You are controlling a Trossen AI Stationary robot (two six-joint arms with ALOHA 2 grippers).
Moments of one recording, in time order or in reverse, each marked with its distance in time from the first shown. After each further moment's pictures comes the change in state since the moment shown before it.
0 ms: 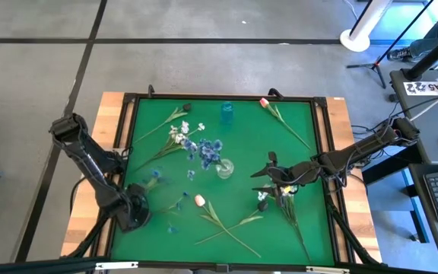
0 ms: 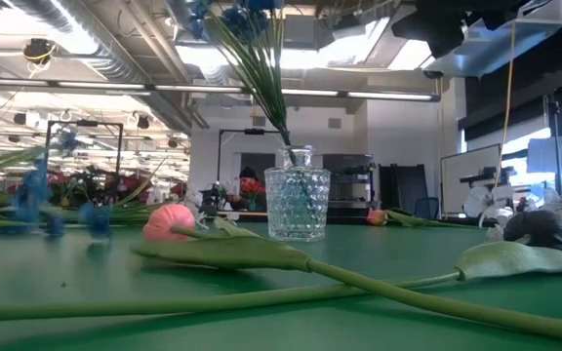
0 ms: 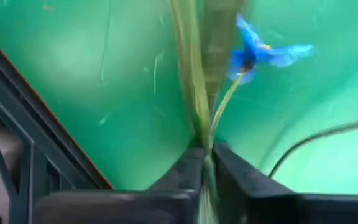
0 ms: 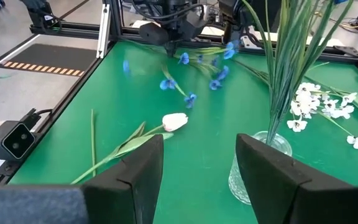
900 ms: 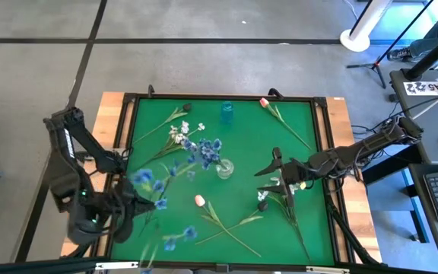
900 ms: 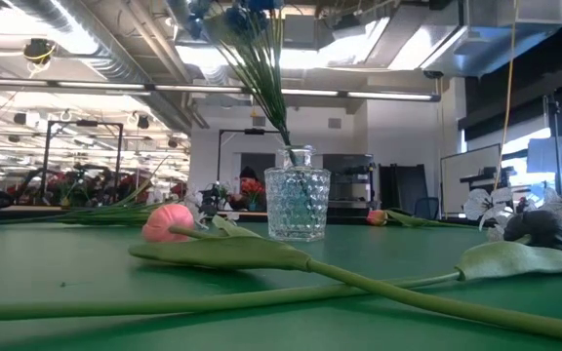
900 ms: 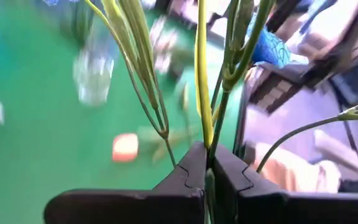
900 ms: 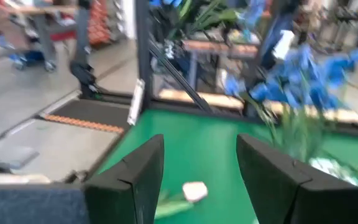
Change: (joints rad) left arm -0.083 -0.125 0.743 -0.244 -0.926 0.867; right arm 0.000 -0.105 0.001 0.185 -0.103 -0.082
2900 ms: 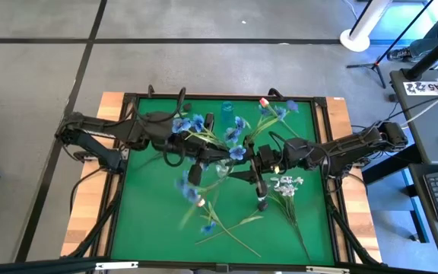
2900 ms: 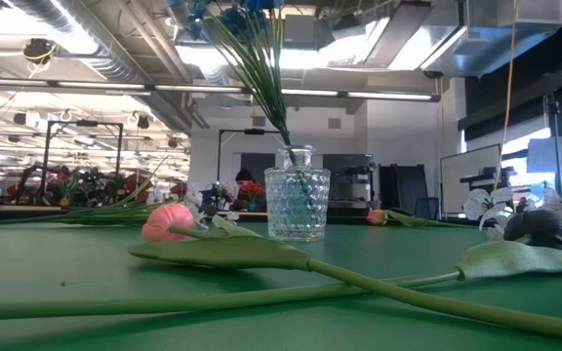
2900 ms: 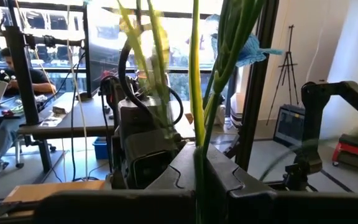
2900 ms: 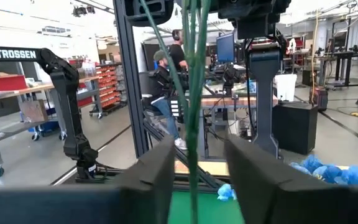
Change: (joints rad) left arm 0.898 0.182 0.161 0.951 0.903 1.169; right arm -0.203 0.353 0.264 0.334 -0.212 0.106
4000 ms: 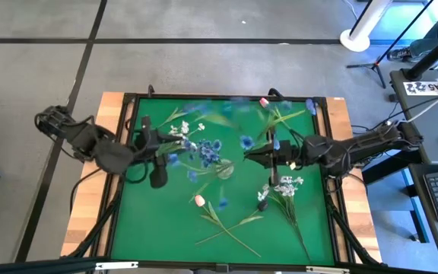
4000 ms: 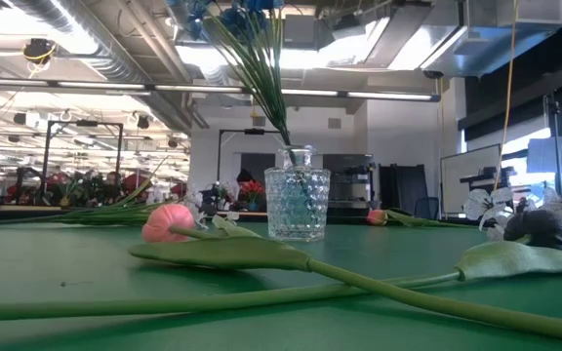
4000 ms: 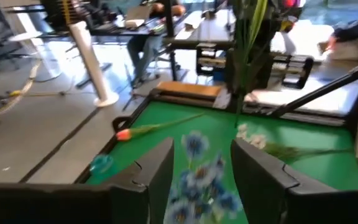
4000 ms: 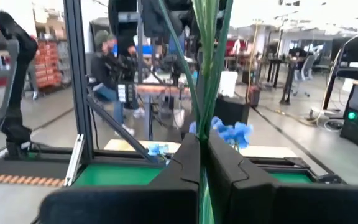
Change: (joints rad) left arm -0.348 -0.259 -0.056 -0.703 -0.850 -0.259; right arm -0.003 -0.257 -0.204 -0.103 0.213 -0.151
